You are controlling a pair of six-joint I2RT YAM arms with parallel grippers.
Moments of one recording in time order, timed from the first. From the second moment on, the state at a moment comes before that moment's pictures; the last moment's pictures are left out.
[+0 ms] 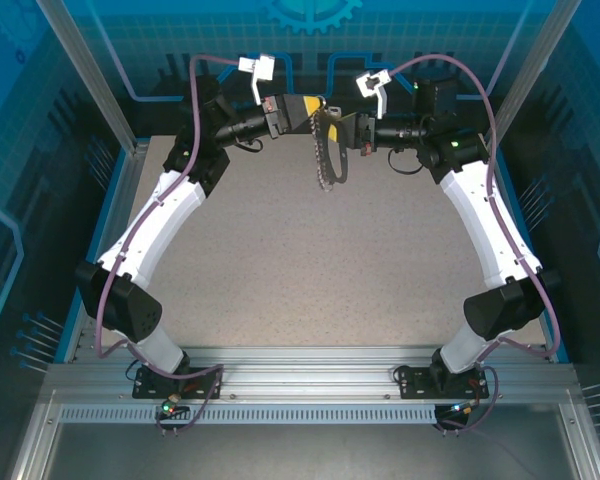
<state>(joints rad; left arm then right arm) -0.35 1.65 1.76 0.08 0.82 -0.77 0.30 1.65 1.91 -0.58 -0.94 0.28</state>
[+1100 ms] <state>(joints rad) -0.35 1.64 1.76 0.11 0.82 -0.77 0.24 1.59 1.89 -0.32 -0.89 0.54</state>
